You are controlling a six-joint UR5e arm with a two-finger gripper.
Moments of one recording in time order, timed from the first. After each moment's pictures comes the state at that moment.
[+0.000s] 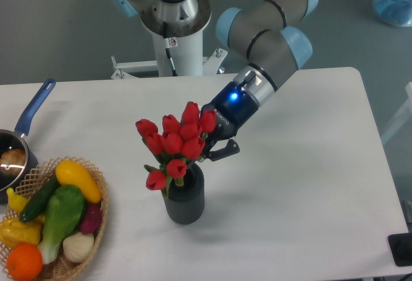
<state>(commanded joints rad) 2.70 -1.79 -1.89 -0.81 0.31 1.33</state>
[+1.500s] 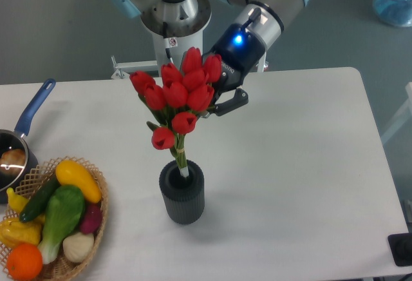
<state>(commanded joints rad) 2.72 -1.61 -1.84 -0.81 0.30 1.03</state>
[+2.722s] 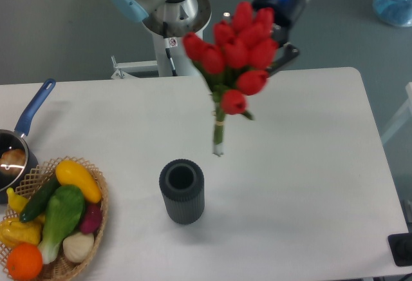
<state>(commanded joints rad) 2.93 -1.64 -1.79 -0.81 0.29 0.92</state>
